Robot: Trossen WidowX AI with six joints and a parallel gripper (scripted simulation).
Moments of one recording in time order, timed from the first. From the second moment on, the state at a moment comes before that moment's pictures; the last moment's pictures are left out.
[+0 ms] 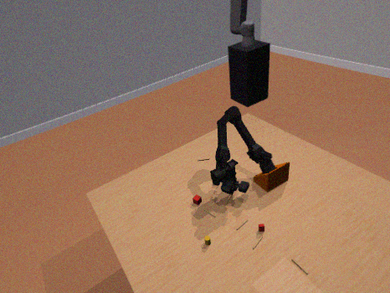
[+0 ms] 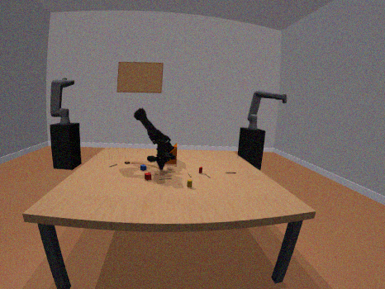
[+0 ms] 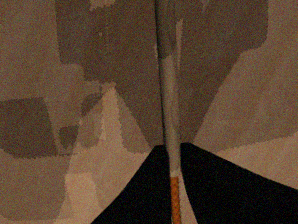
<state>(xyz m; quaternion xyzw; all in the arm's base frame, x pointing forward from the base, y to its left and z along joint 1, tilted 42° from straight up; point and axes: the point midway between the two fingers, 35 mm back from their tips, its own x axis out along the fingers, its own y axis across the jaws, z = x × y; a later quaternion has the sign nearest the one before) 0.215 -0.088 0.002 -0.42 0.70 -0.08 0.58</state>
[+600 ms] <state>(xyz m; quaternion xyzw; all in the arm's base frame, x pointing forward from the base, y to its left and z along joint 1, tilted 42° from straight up) 0.216 -0.076 0.013 -0.42 0.70 -0.07 0.57</state>
